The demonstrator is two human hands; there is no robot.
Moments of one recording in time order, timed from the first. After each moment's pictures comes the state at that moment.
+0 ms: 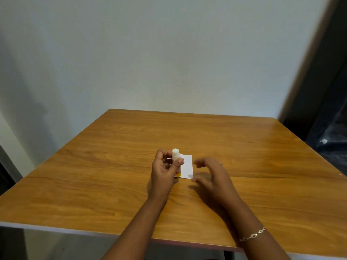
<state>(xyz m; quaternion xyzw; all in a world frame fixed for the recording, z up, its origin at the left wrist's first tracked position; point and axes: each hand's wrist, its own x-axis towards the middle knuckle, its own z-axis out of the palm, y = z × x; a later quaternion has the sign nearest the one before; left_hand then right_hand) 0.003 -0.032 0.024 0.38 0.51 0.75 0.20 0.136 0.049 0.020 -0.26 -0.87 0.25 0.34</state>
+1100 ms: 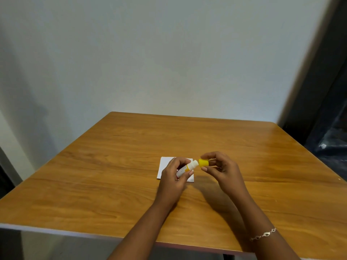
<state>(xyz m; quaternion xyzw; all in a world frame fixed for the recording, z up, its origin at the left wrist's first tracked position) 0.011 -0.031 0.017 0.52 0.57 0.63 0.11 0.143 0.053 0.048 -0.25 -0.77 0.41 0.42</state>
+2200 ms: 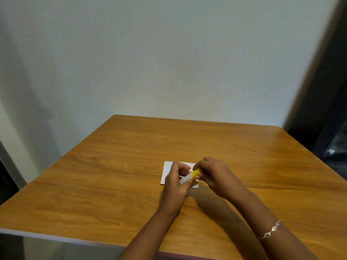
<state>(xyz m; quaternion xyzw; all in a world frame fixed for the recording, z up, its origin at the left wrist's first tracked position) 0.011 -0.029 0.014 0.46 0.57 0.66 0.17 0.120 0.052 0.068 -0.23 -0.94 0.15 0.22</state>
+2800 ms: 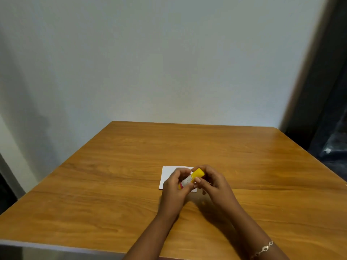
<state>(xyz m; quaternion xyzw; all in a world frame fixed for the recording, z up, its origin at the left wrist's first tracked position) 0.011 -0.030 0.016 0.47 0.56 0.65 0.19 0.125 0.039 0.034 -0.21 -0.76 0.49 0.37</state>
